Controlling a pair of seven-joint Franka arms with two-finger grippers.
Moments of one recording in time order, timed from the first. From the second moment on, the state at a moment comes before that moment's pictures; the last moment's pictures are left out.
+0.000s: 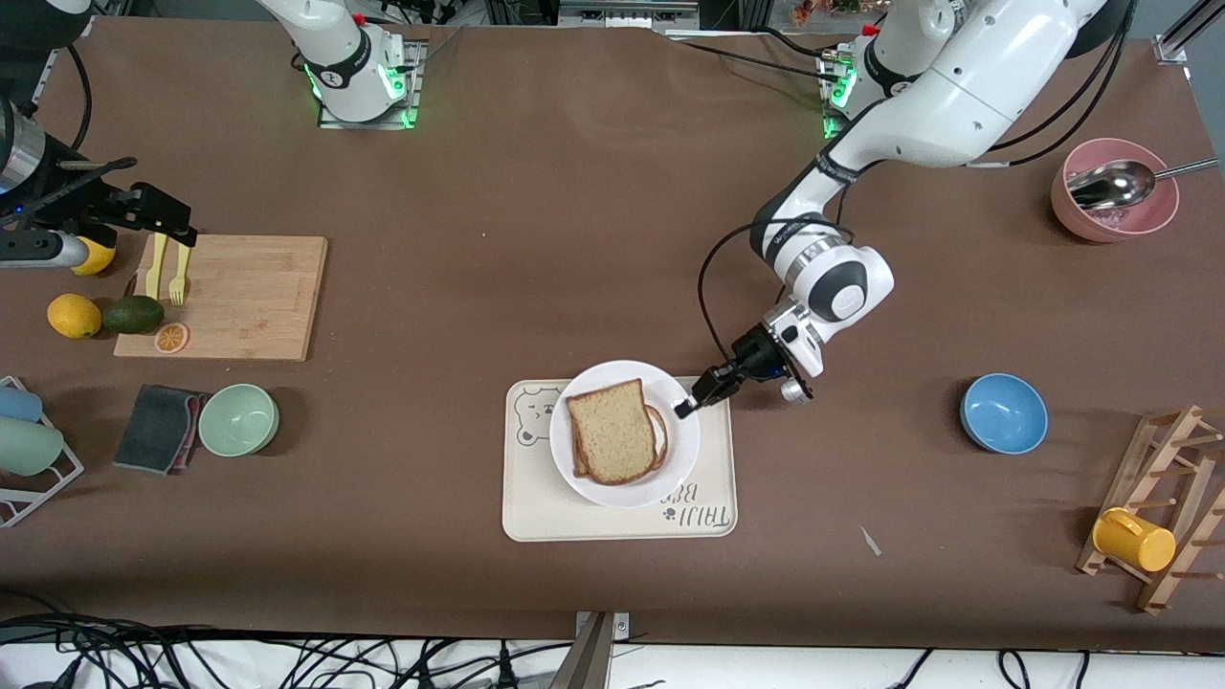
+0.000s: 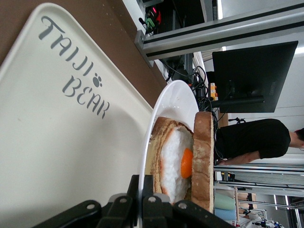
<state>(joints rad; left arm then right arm) -0.08 0.75 -0.41 -1.74 -2.24 2.65 1.34 -0.02 0.00 0.03 -1.67 0.01 1.63 -0.01</state>
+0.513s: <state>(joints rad) -0.21 0.87 -0.30 -1.61 -2.24 2.66 1.34 -0.02 0.00 0.02 -1.67 0.01 1.63 -0.01</state>
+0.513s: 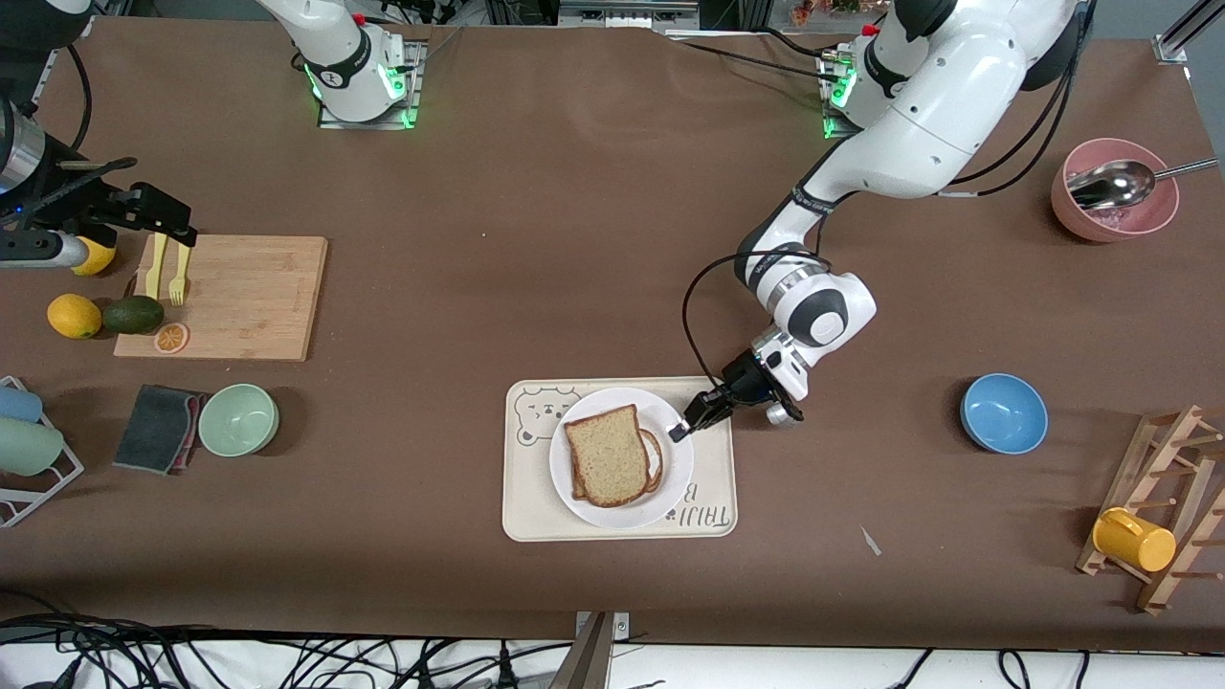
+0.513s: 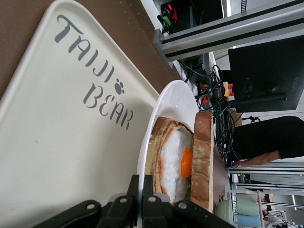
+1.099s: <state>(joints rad) -0.23 0.90 -0.28 -1.59 -2.24 2.67 1.35 -0.02 0.00 0.02 -1.67 0.01 1.63 -0.01</state>
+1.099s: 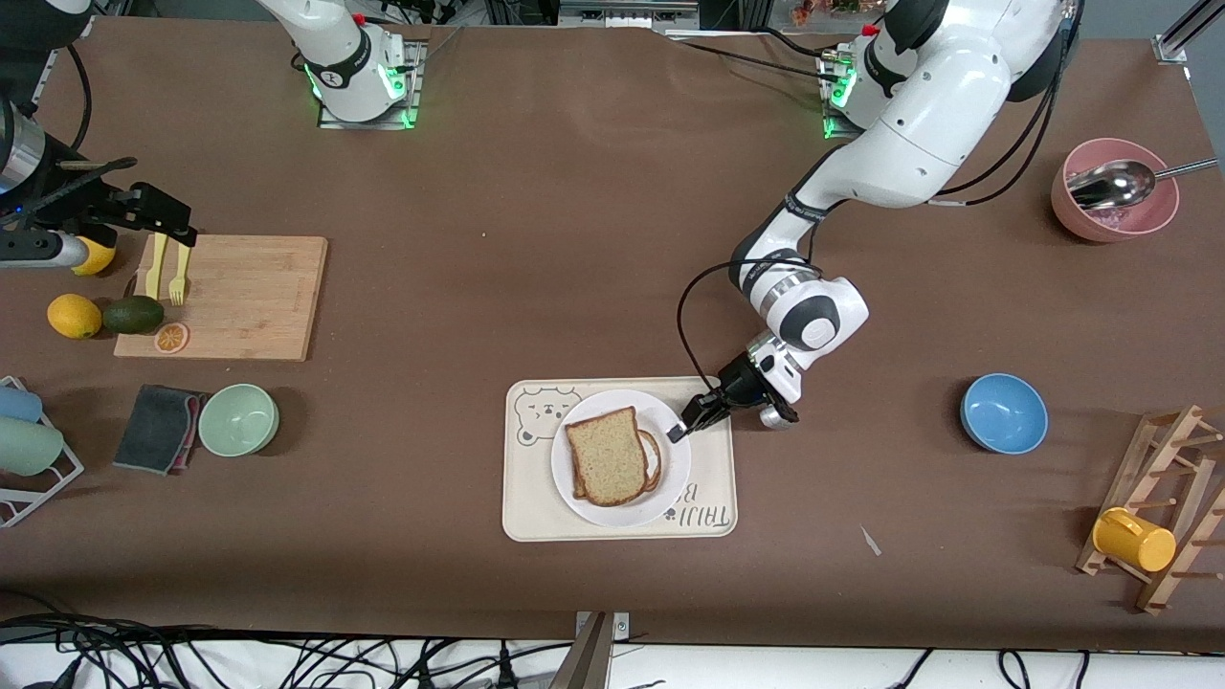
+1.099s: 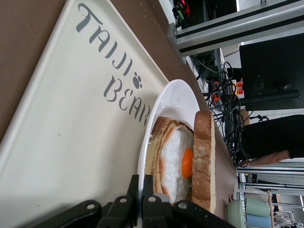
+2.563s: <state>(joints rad) -0.23 0.85 -0.26 -1.48 -2.22 2.89 1.28 -0.02 0.00 0.02 -1.67 0.01 1.63 -0.01</state>
